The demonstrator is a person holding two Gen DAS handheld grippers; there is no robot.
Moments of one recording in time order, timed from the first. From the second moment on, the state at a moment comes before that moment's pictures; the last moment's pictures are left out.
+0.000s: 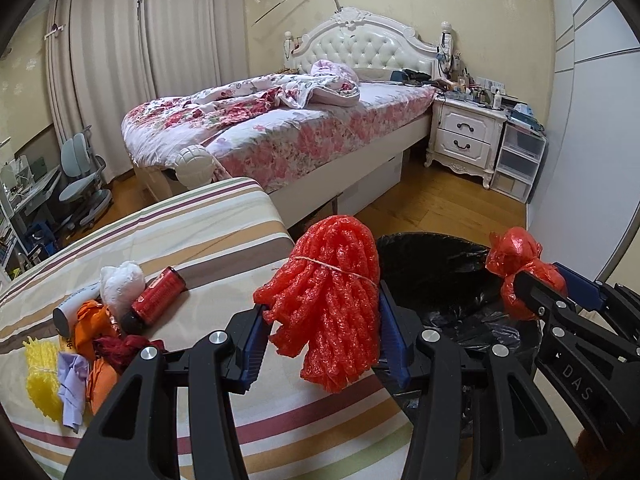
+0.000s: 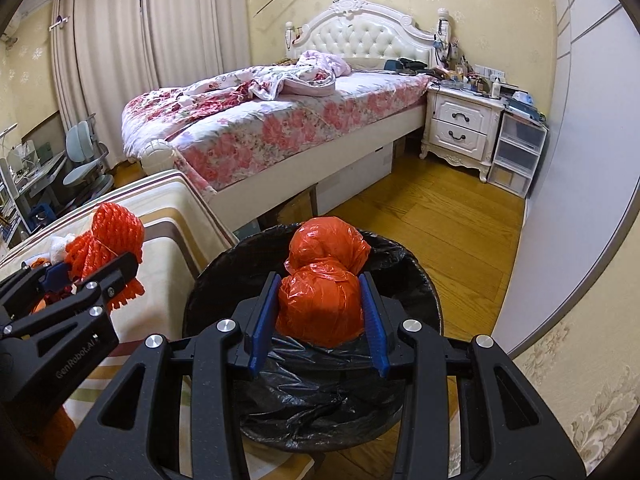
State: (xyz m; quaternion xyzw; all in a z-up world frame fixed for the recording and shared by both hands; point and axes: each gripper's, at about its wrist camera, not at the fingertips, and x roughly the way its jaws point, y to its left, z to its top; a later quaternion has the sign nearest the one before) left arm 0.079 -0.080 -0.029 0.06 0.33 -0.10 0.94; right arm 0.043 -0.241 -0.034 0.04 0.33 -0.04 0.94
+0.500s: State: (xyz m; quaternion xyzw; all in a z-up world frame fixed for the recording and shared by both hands) left arm 0.095 -0.098 -0.037 0.07 0.35 -0.10 0.93; right arm 0.057 -0.256 -0.039 0.05 0.33 -0.05 0.94
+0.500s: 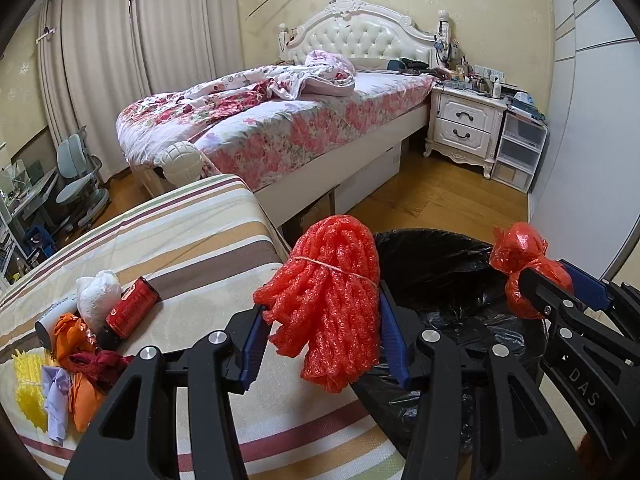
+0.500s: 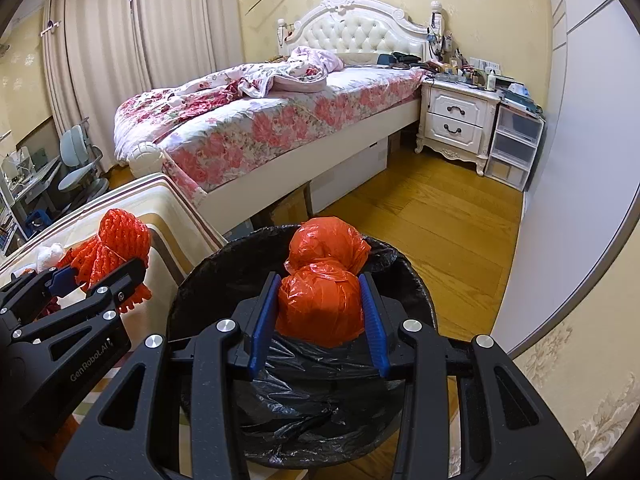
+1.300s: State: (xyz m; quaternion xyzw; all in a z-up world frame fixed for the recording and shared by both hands) left arm 0.105 -0.102 -0.038 0.07 0.35 -0.09 0.93; right arm 0.060 -0.265 -0.039 0.05 0.33 -0.07 0.94
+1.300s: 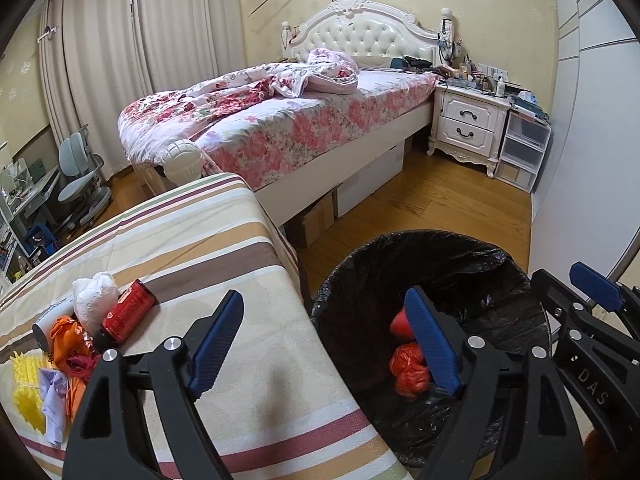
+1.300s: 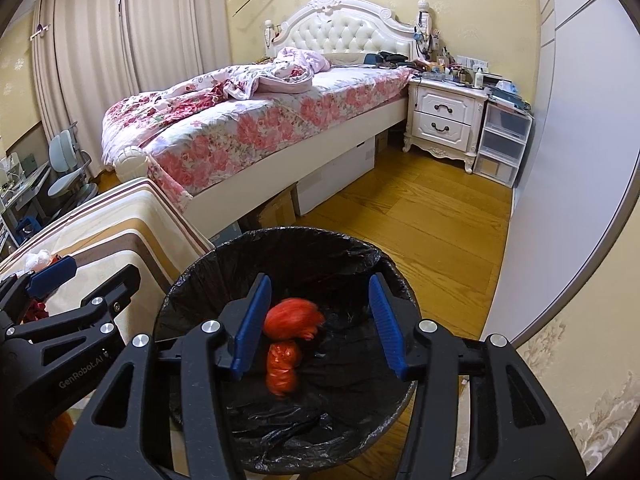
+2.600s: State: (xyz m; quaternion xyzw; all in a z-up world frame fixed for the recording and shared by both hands) left arm 0.009 0.092 -0.026 0.01 0.37 0.07 0.93; right arm 0.004 -0.102 -0.036 0.00 0.36 0.08 0.93
